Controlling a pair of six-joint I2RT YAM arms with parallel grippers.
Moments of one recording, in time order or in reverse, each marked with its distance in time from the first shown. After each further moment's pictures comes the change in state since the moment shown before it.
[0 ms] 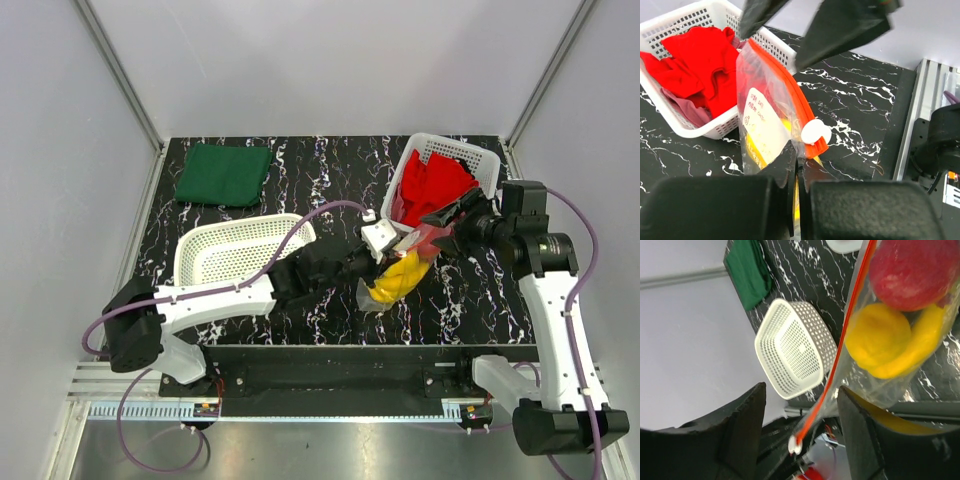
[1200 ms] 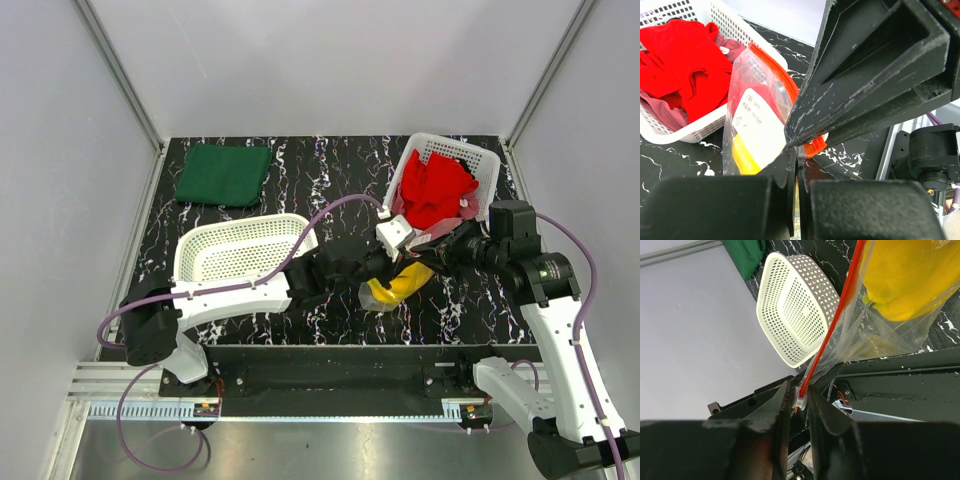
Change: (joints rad) left arm -0.031 0.093 0.105 -0.028 -0.035 -0.100; right arm 0.174 -0.134 -0.037 -0.113 0.039 0.193
